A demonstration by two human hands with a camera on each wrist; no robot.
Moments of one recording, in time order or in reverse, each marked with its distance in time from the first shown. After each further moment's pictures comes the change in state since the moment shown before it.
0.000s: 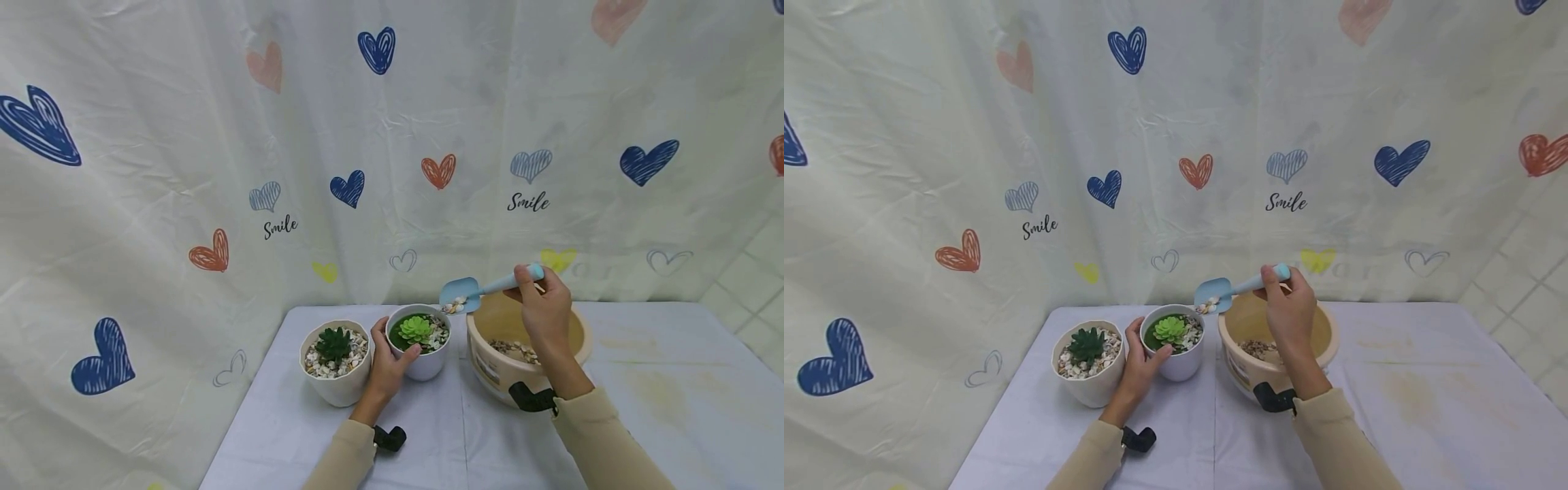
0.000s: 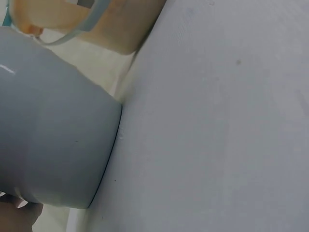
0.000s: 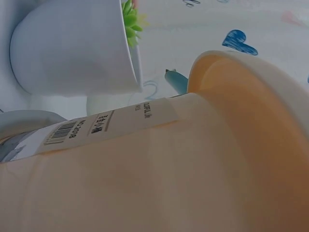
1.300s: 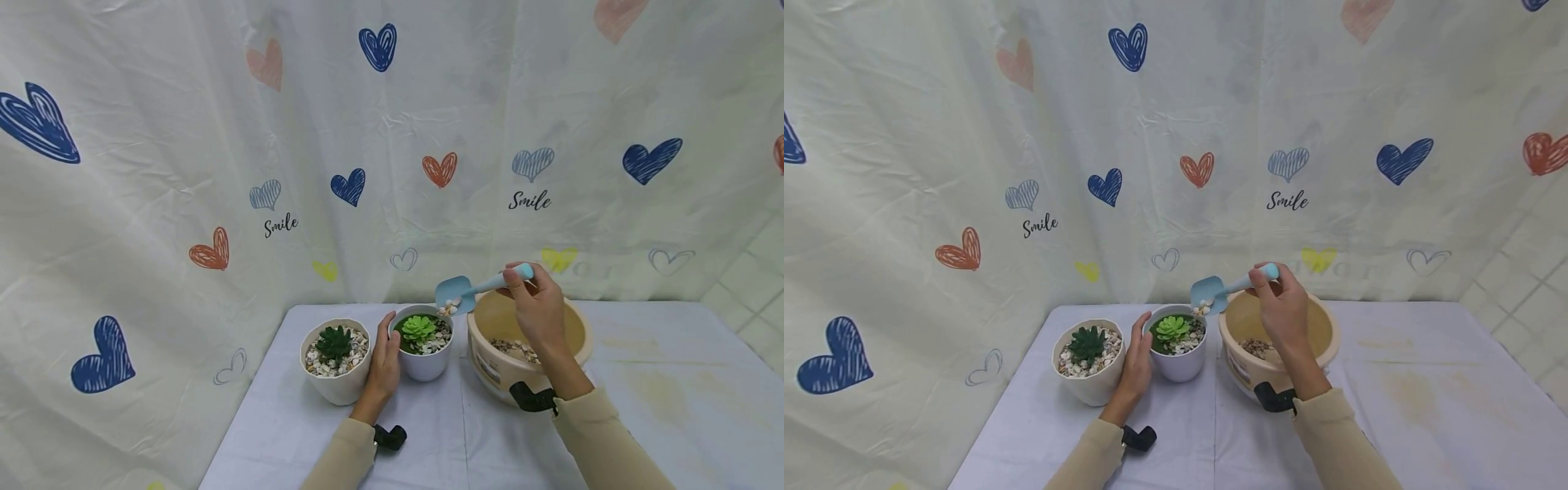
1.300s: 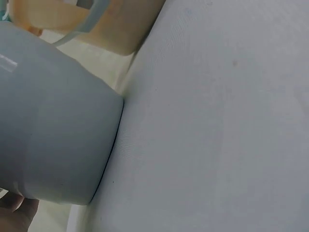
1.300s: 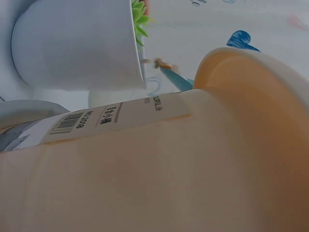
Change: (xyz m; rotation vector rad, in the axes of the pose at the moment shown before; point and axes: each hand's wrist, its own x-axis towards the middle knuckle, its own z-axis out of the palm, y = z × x) left_hand 0.001 -0.001 -0.005 0.125 -0.003 0.021; right_hand -0.003 0.002 0.003 -0.021 -0.165 -0.099
